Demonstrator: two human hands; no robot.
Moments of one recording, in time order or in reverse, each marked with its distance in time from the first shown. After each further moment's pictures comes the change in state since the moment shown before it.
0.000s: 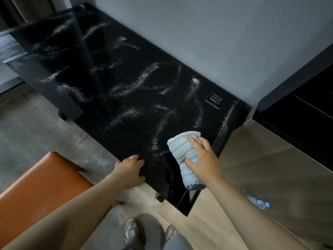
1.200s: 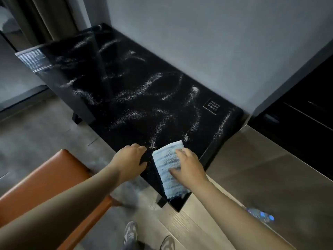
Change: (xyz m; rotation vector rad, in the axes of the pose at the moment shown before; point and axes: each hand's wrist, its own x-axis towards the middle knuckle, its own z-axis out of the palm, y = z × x) left_hand -0.062 0.050 -0.034 0.009 0.403 0.040; right_hand -0.035 -0.032 -0.021 -0.097 -0.241 -0.079
